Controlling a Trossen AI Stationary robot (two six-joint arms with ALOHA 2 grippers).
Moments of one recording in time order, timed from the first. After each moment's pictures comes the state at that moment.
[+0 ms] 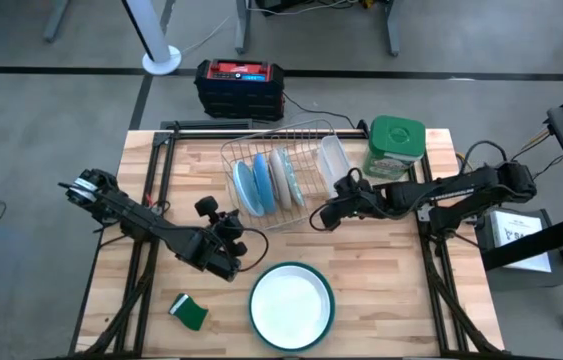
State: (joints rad) left arm -0.44 1.56 0.99 -0.93 -1.05 -0.76; right arm 0.07 1.36 0.85 -0.42 0.39 0.82
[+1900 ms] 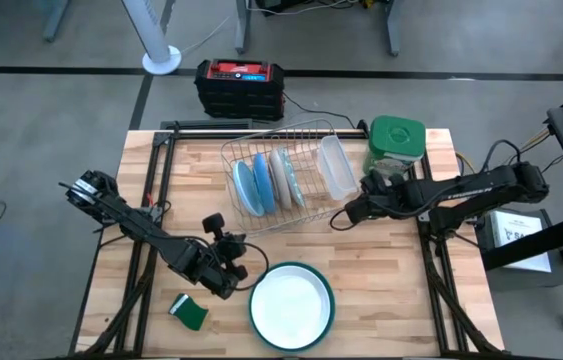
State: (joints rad) left arm -0.55 1.56 1.01 -0.74 -0.90 -0.70; right arm 0.09 1.20 0.83 -0.90 0.60 0.97
